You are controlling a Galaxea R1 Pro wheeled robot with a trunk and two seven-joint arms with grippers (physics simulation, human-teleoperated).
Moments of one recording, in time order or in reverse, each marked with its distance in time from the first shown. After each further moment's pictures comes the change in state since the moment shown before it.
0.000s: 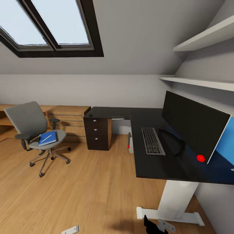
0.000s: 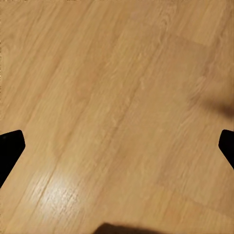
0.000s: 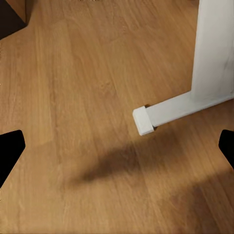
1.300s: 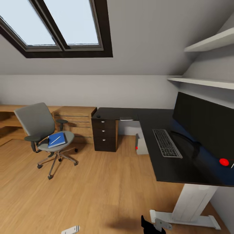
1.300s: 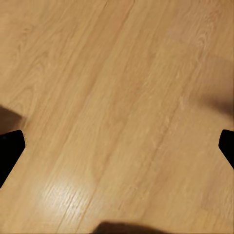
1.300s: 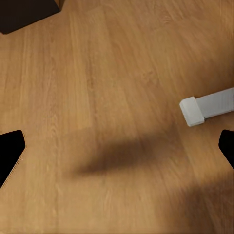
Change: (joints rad) left arm 0.000 0.001 0.001 0.000 0.002 0.000 0.000; right arm 0.000 0.014 0.000 0.002 0.076 0.001 -0.001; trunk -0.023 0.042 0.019
